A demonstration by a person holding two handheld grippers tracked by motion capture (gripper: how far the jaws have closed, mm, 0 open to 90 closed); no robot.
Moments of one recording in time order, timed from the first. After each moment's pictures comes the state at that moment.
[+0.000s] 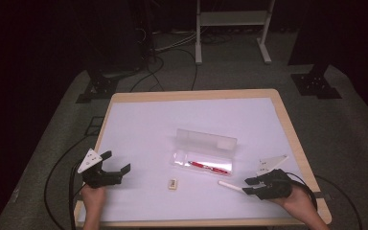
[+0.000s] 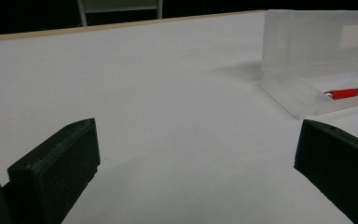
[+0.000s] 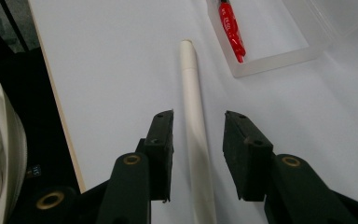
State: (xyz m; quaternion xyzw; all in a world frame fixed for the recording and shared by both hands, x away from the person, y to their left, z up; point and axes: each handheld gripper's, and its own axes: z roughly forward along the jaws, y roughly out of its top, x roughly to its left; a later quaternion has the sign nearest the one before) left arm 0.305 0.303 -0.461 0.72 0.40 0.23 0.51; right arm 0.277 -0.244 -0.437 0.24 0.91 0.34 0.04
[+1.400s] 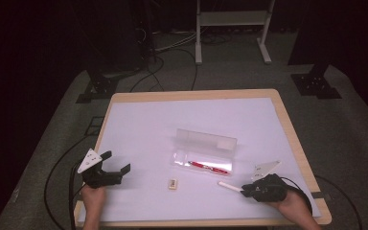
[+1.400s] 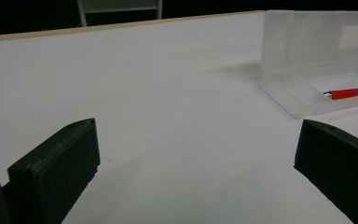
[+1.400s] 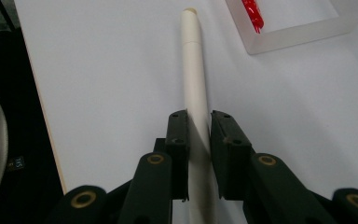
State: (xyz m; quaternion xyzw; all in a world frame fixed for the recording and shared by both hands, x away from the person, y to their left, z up) left arm 0.305 0.304 -0.461 0.73 0.40 0.23 0.51; right arm 0.276 -0.237 -0.461 0.24 0.92 0.32 0.04
